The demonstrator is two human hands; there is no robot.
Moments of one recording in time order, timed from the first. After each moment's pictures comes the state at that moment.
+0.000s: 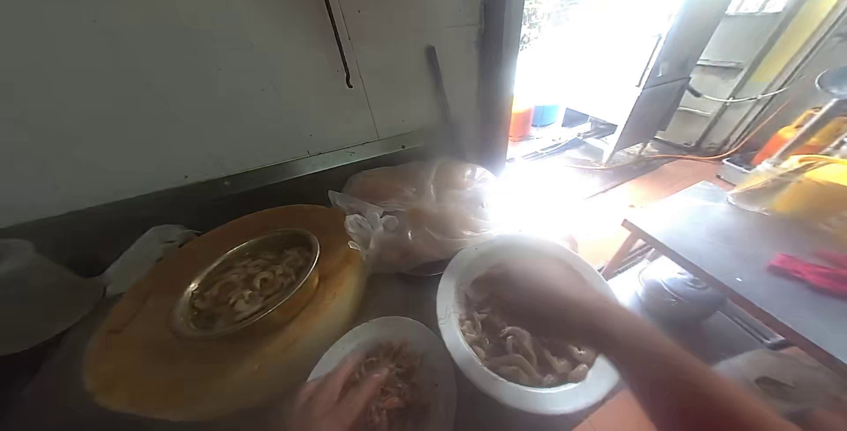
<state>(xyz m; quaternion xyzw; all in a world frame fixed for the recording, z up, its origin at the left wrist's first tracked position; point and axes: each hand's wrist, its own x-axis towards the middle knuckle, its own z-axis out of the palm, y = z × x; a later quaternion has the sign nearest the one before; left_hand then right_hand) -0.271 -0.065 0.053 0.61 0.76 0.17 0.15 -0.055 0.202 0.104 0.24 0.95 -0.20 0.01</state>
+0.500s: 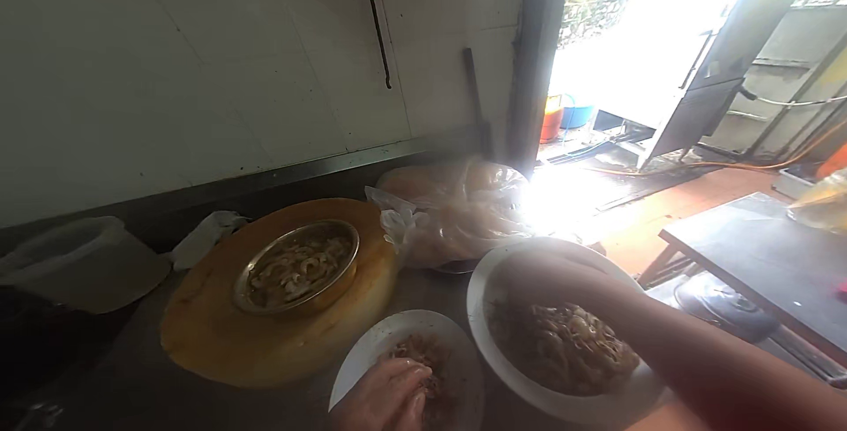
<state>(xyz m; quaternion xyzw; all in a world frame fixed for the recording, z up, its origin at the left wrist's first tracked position) -0.253 -0.061 0.042 0.62 0.69 0.37 0.09 -0.109 0.264 0.044 0.20 0.96 -0.14 0.12</state>
